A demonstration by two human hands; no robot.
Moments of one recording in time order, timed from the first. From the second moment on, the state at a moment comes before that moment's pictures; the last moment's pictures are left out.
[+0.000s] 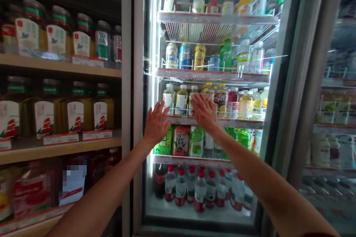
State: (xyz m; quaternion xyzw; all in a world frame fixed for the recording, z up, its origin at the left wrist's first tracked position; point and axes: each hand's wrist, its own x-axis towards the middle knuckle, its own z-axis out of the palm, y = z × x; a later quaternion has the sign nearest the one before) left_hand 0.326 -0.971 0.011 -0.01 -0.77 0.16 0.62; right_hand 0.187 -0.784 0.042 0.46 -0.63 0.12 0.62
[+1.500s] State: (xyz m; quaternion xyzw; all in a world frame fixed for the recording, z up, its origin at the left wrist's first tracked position) left_hand 0.258 -0.929 0.027 -0.06 -0.75 0.15 0.65; right_hand 0.082 -0.606 0.015 0.21 -0.60 0.30 0.71
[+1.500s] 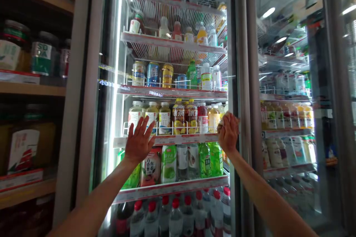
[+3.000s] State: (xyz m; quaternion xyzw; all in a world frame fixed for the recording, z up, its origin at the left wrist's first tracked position) left_hand 0.209 -0.855 0.107 -0.24 -0.71 0.25 0.61; right_hand 0.100 -0.651 0.076 0.21 -0.62 0.23 0.71
